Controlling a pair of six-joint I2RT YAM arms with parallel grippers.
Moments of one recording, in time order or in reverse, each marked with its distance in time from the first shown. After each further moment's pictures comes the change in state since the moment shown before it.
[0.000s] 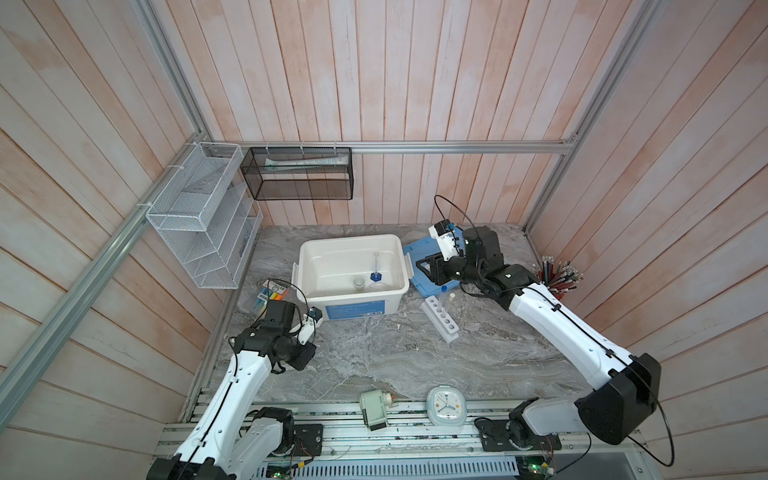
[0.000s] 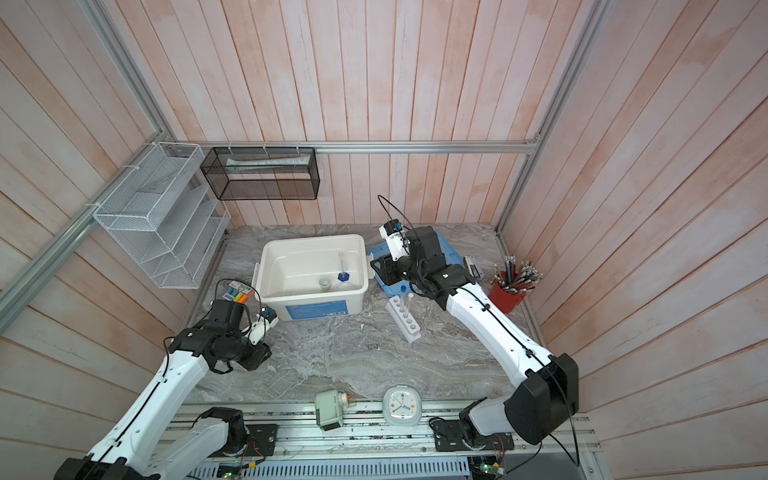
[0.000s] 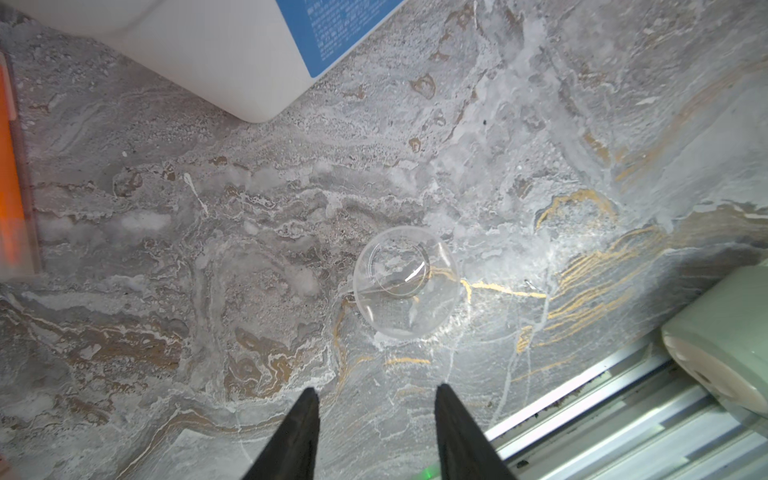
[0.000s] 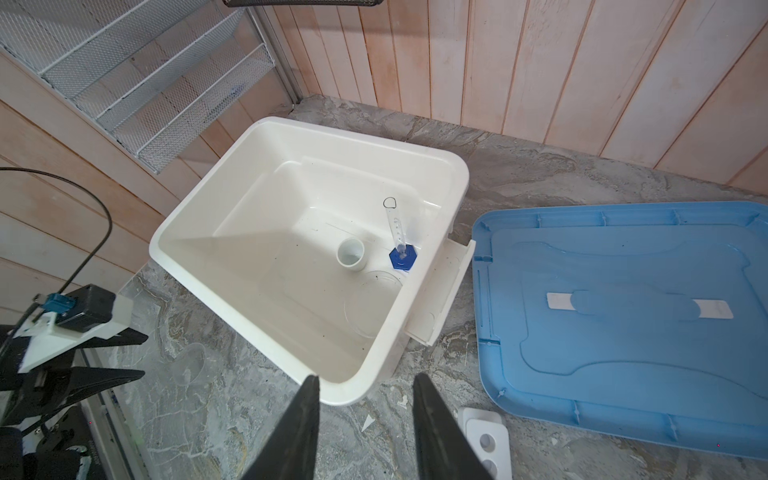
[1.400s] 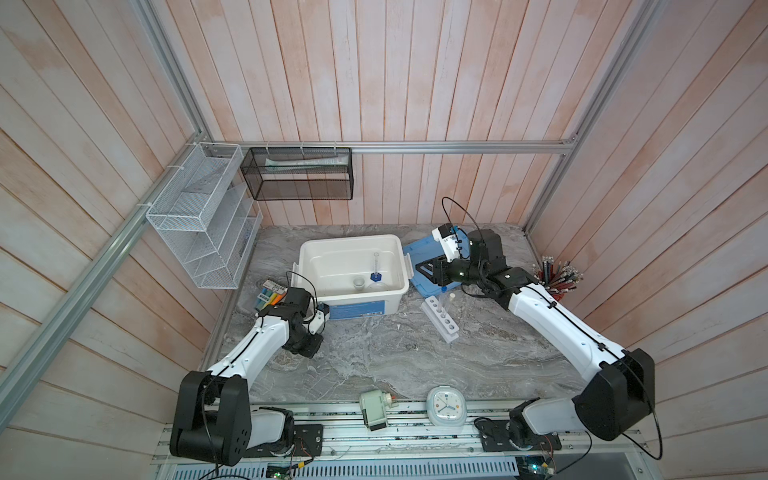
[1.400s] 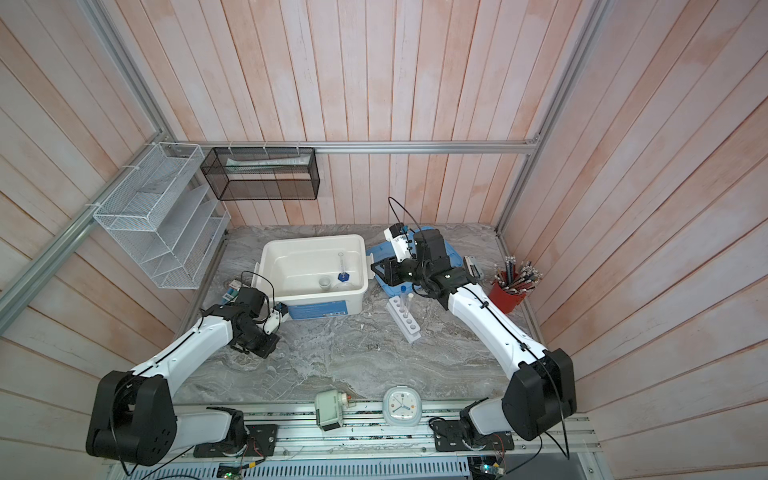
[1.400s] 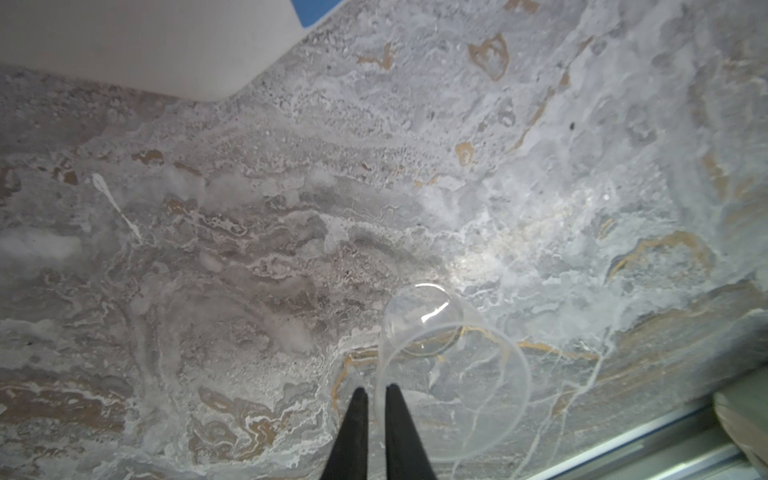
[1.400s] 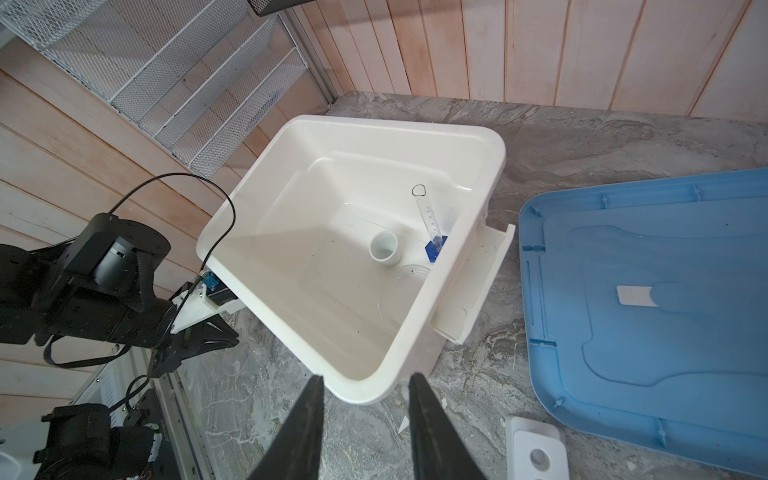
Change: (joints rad) left arm -0.045 0.337 0.066 0.094 -0.041 -0.083; right arm -0.066 0.018 -0.080 0.097 -0.189 0.078
